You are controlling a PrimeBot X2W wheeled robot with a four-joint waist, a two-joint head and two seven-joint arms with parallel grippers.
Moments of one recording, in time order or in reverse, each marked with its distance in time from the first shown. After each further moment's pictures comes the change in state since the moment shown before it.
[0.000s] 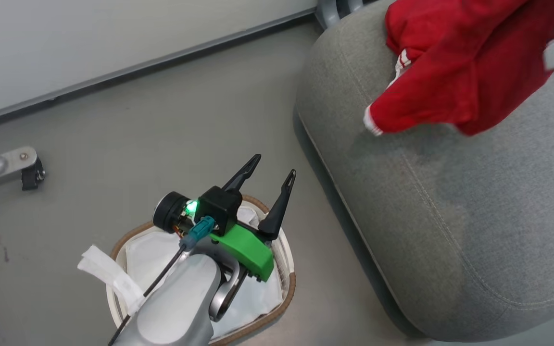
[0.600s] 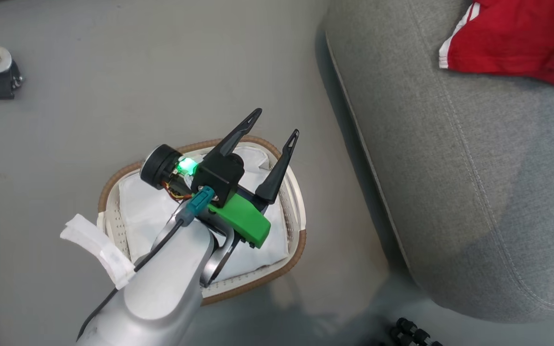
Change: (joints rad) left arm -0.117 0.052 -0.024 -0.090 0.067 0.009 0.026; right arm -0.210 -0.143 -0.195 0.292 -0.067 0.000 0.000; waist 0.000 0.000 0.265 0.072
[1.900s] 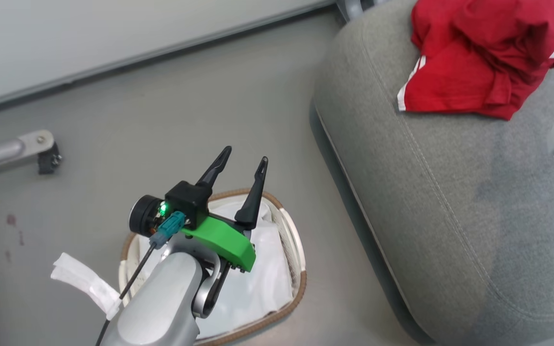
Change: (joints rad) left arm 0.136 -0.028 0.090 0.049 -0.123 0.040 -0.023; right arm 0.334 0.096 0.093 0.017 0.002 0.000 0.000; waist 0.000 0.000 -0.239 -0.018
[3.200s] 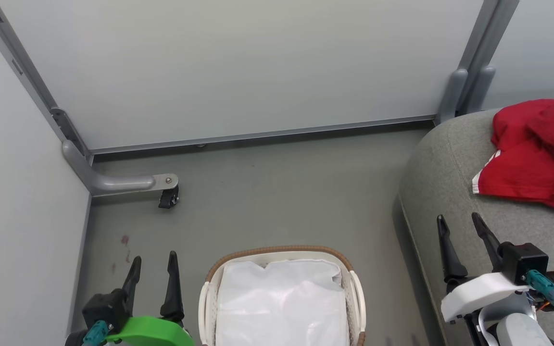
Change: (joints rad) left arm 0.456 -0.048 0.427 -0.104 0.087 0.017 -0.003; right arm 0.635 0.253 0.186 -0.381 0.287 0.000 0.000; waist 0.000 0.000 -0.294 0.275
